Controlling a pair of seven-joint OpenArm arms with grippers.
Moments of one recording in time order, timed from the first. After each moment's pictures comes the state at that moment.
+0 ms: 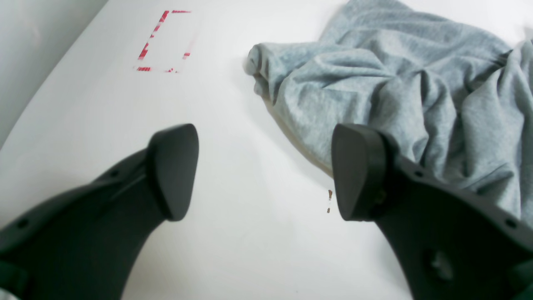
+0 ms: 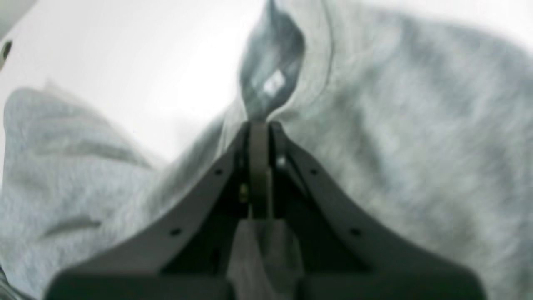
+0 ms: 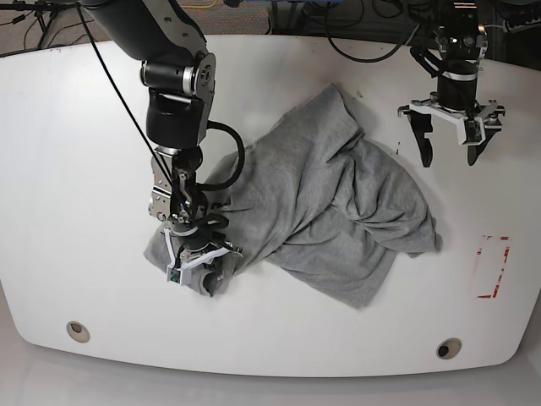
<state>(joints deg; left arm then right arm) 31.8 -9.2 -13.7 114.3 -9.1 -2.0 13.2 28.2 -4.2 17.9 44.6 8.1 13.2 -18.4</state>
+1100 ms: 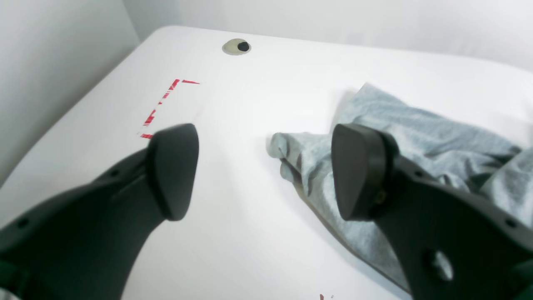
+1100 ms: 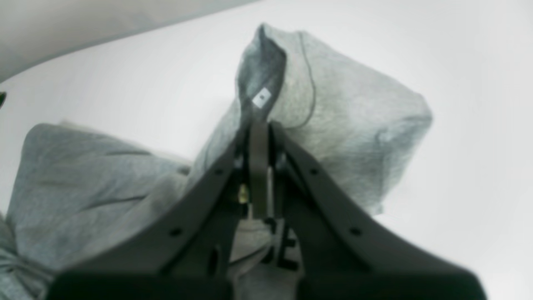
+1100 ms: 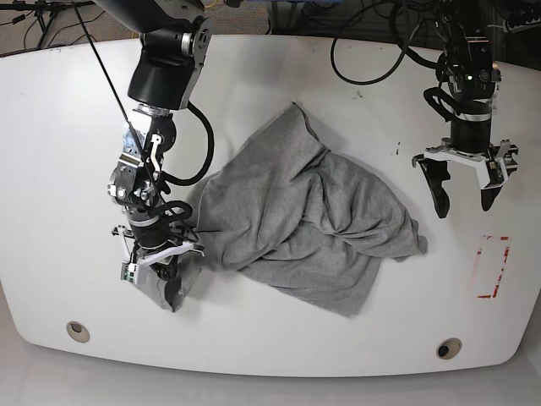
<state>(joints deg) 19.4 -10.1 -15.2 114.3 -14.7 -1.5 17.0 16.3 -3.0 19.1 78.1 7.8 13.2 -27.7</state>
